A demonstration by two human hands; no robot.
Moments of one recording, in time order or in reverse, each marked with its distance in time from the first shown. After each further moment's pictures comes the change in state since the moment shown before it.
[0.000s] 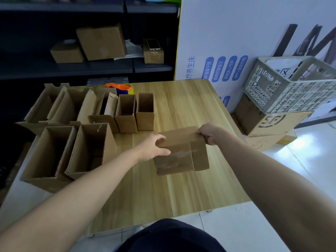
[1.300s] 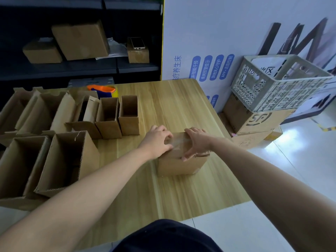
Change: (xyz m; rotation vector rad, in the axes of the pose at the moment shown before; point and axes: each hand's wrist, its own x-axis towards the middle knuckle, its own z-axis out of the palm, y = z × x) left_hand 0.059 0.048 0.032 0.404 0.206 0.257; right_hand 0.035 0.022 -0.041 -1.248 -0.086 -0.596
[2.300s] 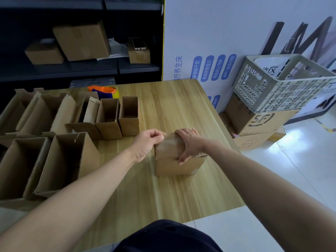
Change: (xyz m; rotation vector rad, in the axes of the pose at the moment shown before) left_hand -0.015 -0.005 -0.019 -1.076 0.030 -0.282; right_hand 0.011 -0.015 0.005 0.075 -0.007 -0.080
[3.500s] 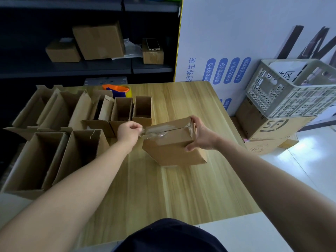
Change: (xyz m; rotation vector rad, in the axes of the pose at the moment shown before) left_hand 0.011 -0.007 -0.073 0.375 0.608 -0.063; right_hand 0.011 -0.010 -0.014 0.556 0.133 -0.039
